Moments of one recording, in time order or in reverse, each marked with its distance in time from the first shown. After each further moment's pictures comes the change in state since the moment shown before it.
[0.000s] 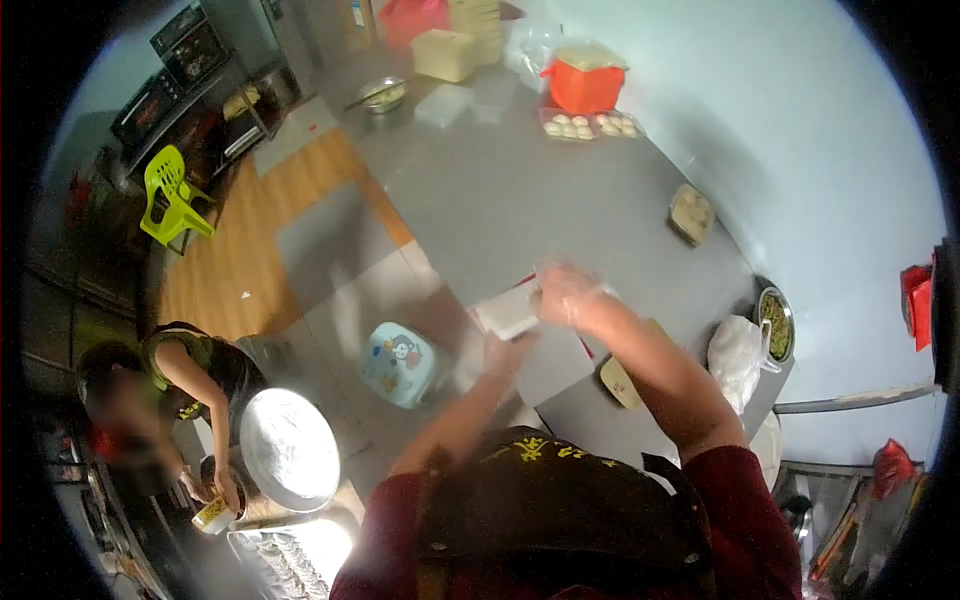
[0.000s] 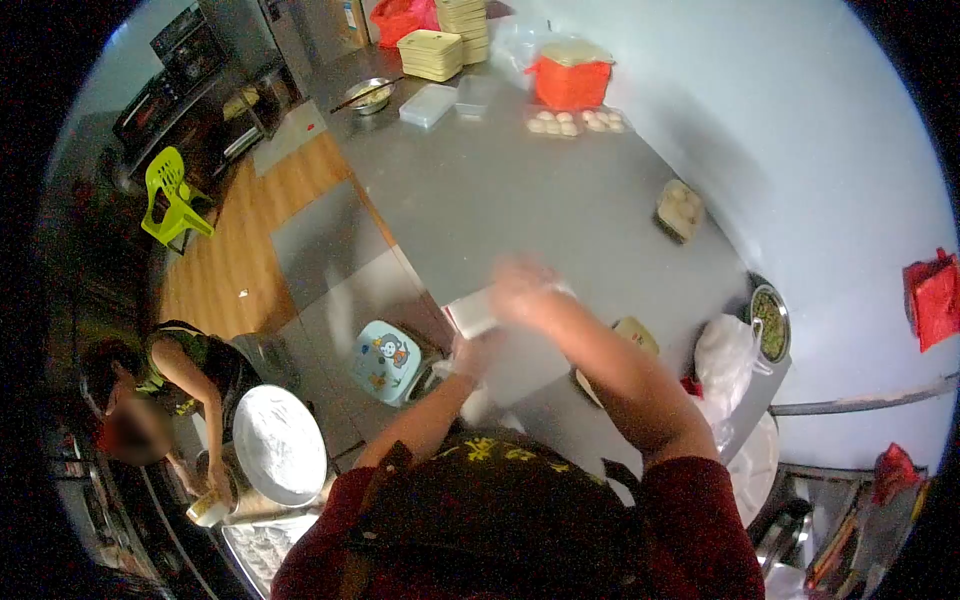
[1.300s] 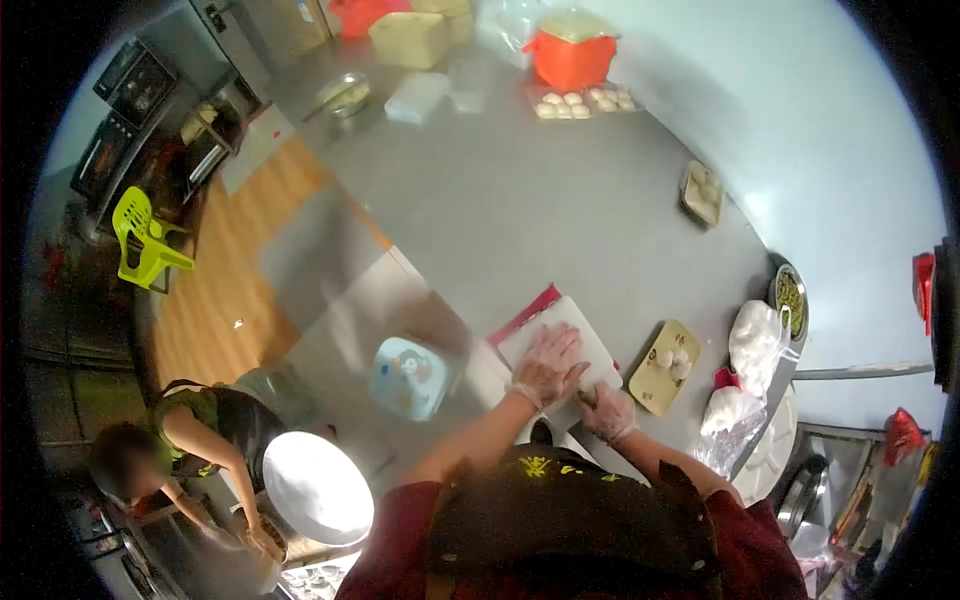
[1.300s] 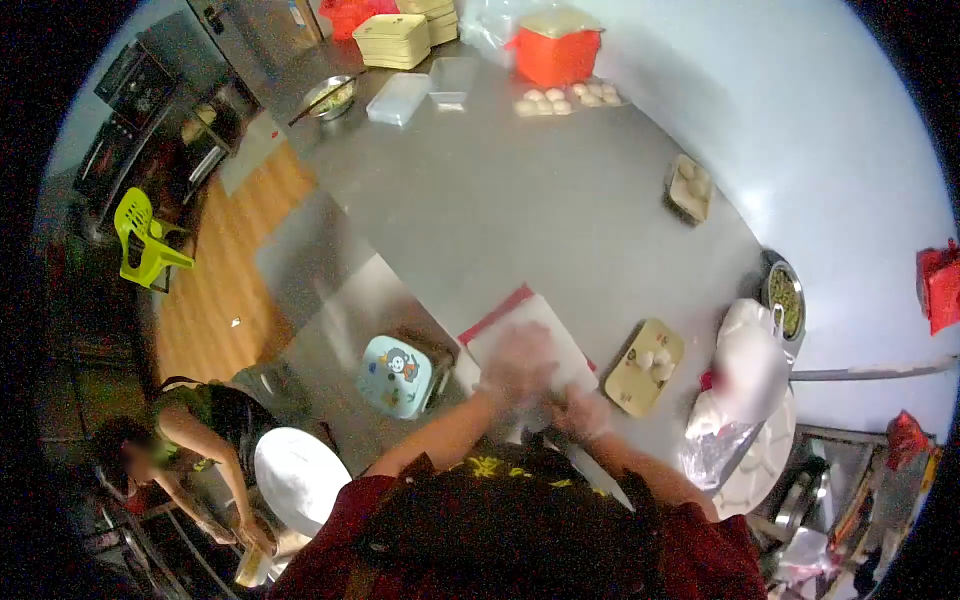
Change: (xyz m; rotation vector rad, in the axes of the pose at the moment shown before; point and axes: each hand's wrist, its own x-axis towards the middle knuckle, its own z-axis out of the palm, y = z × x) left_hand 0.044 0.000 0.003 0.665 -0.285 0.835; right_hand -0.049 0.024 0.229 0.364 0.409 0.317
